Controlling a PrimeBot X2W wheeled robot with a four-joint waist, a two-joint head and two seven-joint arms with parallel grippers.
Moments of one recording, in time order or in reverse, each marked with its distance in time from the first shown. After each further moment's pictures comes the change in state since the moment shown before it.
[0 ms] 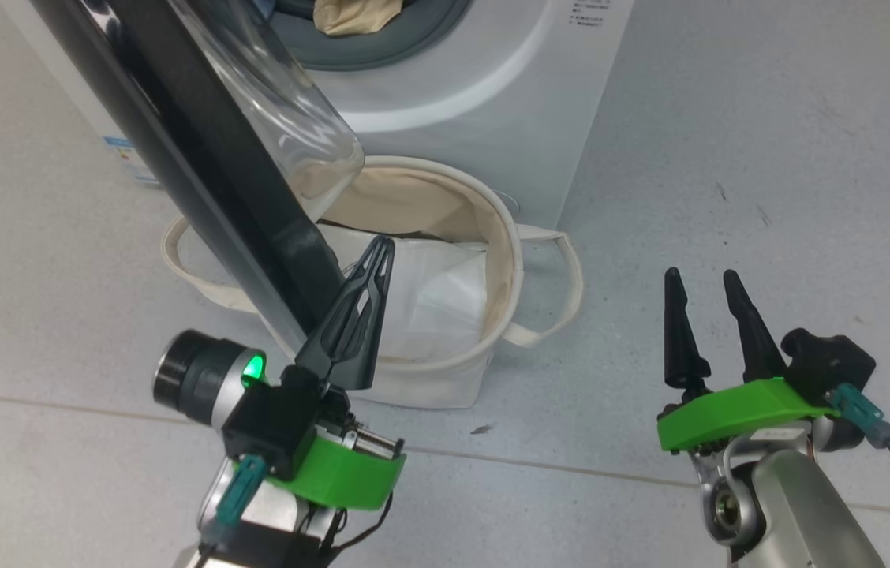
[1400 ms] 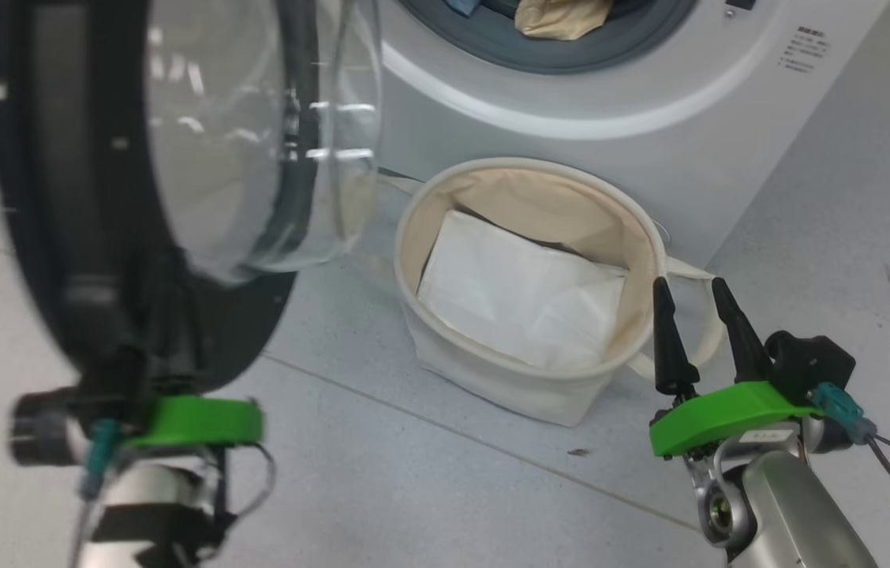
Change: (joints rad) left arm 0.013 0.044 0.224 0.215 -0.120 0.191 0.000; right arm -0.018 0.000 0.018 0.055 -0.027 0.000 0.000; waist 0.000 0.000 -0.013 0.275
